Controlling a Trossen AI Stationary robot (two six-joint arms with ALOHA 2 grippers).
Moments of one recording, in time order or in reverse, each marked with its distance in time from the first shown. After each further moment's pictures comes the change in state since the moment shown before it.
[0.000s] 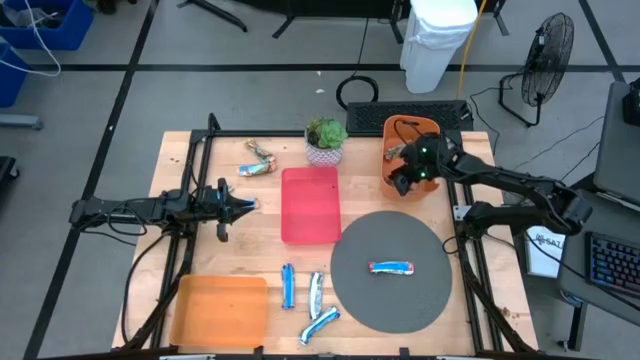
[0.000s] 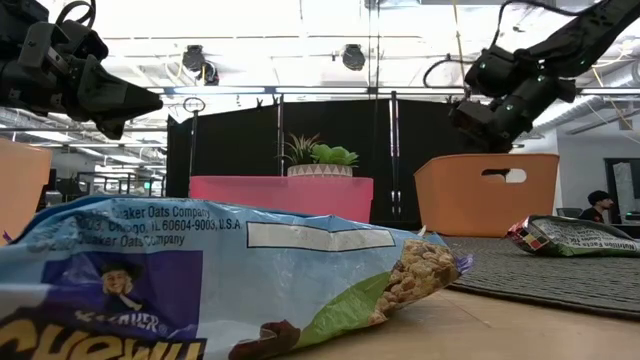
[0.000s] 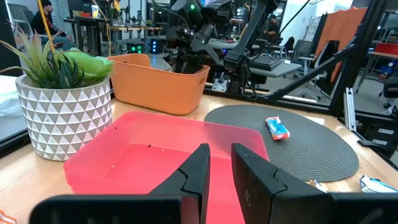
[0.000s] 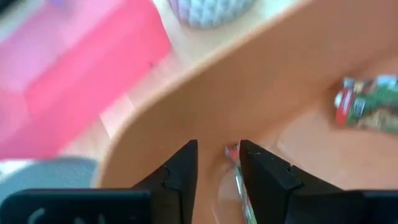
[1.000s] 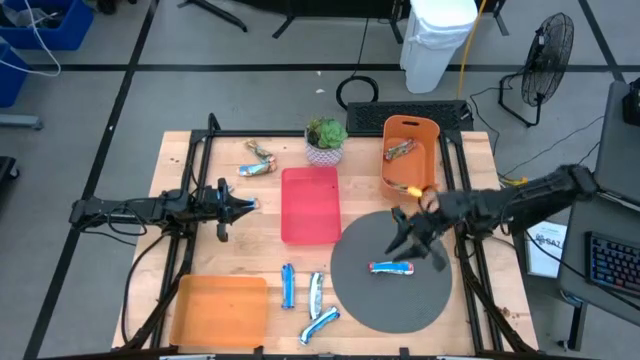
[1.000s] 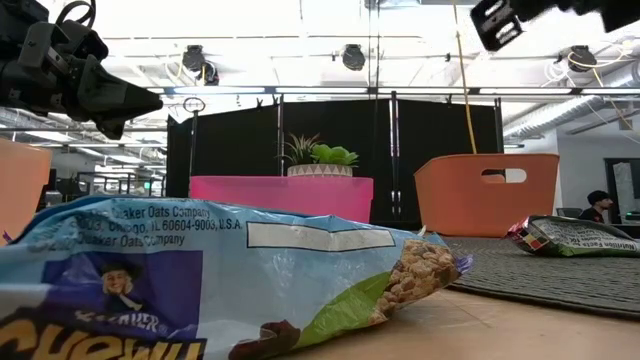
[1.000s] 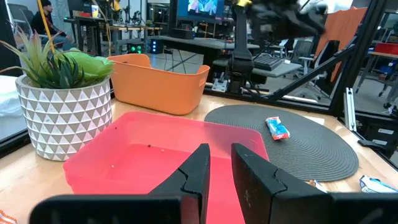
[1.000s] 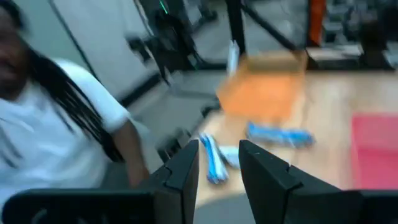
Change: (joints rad) left arm 0.000 0.000 0.000 0.000 0.000 0.000; right arm 0.997 -0.228 0.000 0.357 -0.001 0.065
